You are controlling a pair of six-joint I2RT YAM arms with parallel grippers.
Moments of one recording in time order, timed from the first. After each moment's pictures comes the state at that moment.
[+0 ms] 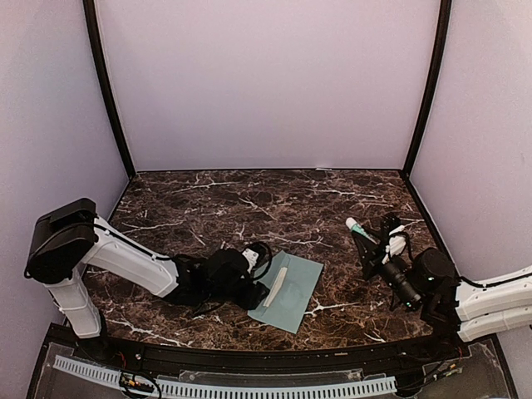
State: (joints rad) left arm -1.12 1.75 0.76 0.23 -0.19 -0.45; right arm 1.05 0.91 0.12 0.89 0.51 -0.12
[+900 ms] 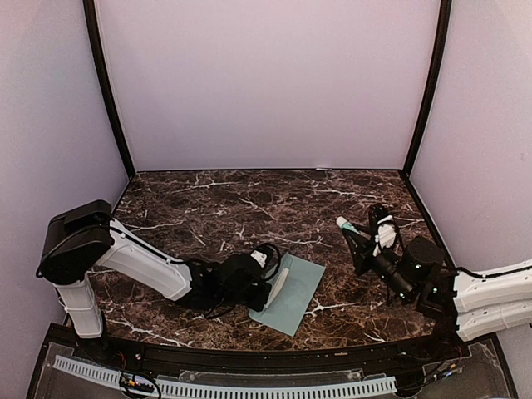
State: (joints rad) left arm -1.16 1.85 0.84 0.24 -0.24 -0.54; right arm 1.03 0.96 0.21 0.74 0.50 -0.04
